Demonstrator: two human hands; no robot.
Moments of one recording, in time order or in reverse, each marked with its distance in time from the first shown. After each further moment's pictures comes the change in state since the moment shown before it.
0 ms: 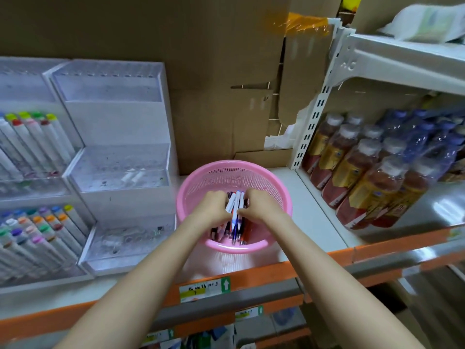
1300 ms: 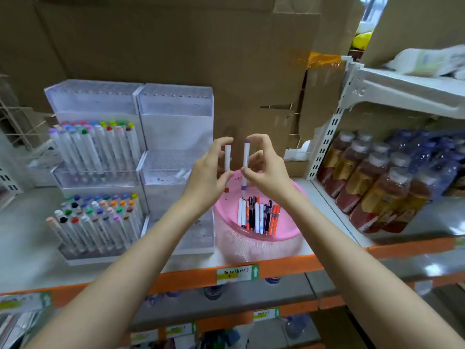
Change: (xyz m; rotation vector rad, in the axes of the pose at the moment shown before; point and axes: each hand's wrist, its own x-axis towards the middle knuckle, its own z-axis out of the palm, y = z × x) left_hand -0.085 -0.023 -0.094 -0.305 0.632 0.387; right_hand -0.061 -0.100 -0.060 0.576 0.434 -0.475
